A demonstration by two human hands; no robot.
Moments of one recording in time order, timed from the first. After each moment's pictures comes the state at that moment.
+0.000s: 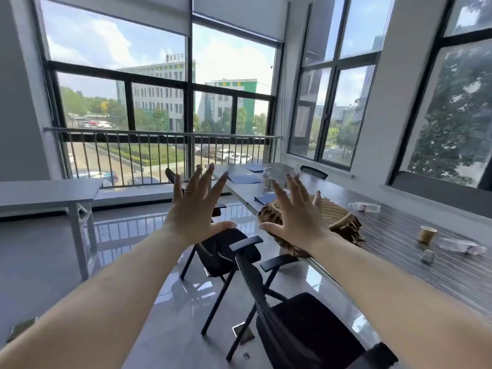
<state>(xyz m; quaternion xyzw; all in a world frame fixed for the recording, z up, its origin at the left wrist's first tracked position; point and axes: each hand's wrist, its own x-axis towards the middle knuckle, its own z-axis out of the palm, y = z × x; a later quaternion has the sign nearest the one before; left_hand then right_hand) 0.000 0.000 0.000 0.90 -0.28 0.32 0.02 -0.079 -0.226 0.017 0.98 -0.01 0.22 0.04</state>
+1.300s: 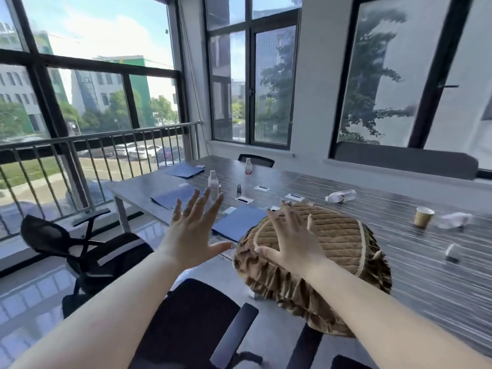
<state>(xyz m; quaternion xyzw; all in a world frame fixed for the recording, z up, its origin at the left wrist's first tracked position) 0.614 -0.207 -0.042 0.84 -0.49 0.21 0.07 0.449 -0.383 -0.060 0.96 -0.23 0.15 0.00</state>
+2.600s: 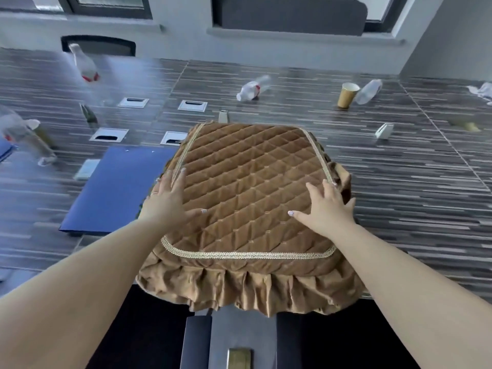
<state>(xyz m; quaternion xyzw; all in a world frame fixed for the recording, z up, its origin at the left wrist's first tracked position) 0.799 -0.609 -0.254 0.81 -0.57 -0.13 0.05 0.481 -0.683 -0.251 0.73 -0.67 -0.08 -0.10</state>
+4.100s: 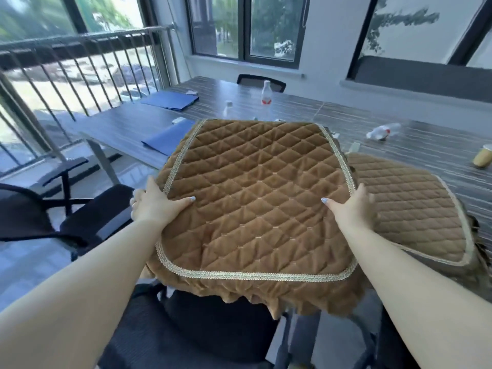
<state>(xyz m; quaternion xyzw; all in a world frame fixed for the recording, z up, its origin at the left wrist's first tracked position) 0.982 -0.218 -0.164 0.93 -0.16 -0.08 0.32 0.705 -0.444 -0.177 0.68 -0.65 0.27 -0.22</state>
